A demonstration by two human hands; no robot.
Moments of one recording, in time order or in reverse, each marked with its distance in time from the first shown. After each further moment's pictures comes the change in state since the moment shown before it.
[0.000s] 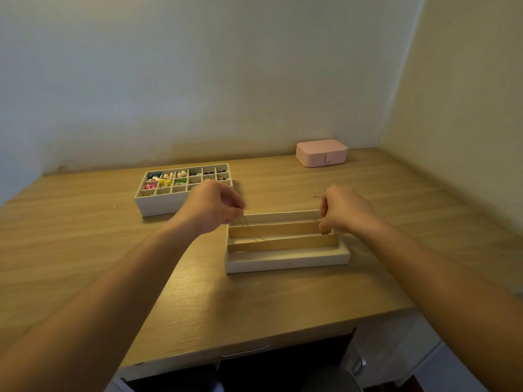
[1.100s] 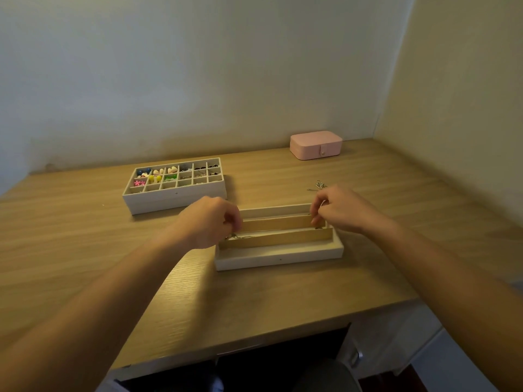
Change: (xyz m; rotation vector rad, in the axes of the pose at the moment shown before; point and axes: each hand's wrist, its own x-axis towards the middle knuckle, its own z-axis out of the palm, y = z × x) left_hand 0.004 -0.025 0.019 0.484 -0.184 0.227; right_hand -0.010 0.017 -0.003 0.285 -0.117 -0.131
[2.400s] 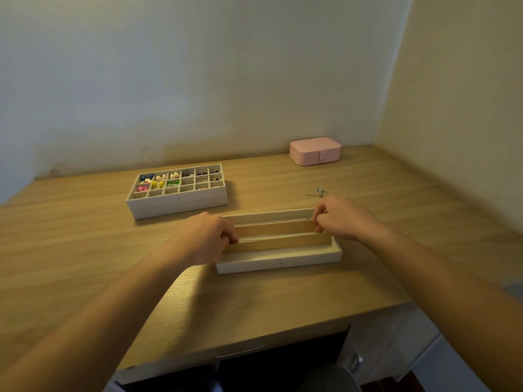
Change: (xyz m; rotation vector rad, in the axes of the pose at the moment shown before) left_hand -0.015 -0.007 0.013 0.134 -0.038 -0.033; right_hand 0.001 0.007 0.006 -0.134 0.002 0.059
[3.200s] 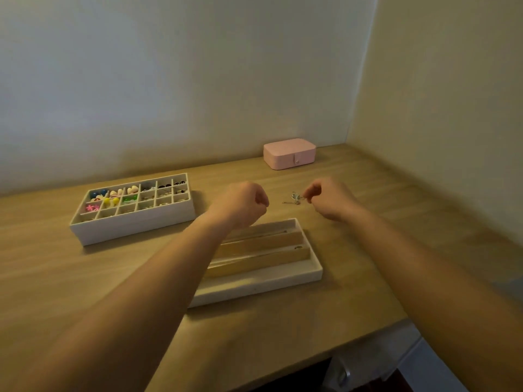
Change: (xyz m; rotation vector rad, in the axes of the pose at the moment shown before) left_hand 0.125 0.089 -0.011 -0.250 0.044 0.021; right_hand 0.064 0.039 -0.020 0.241 0.228 0.086
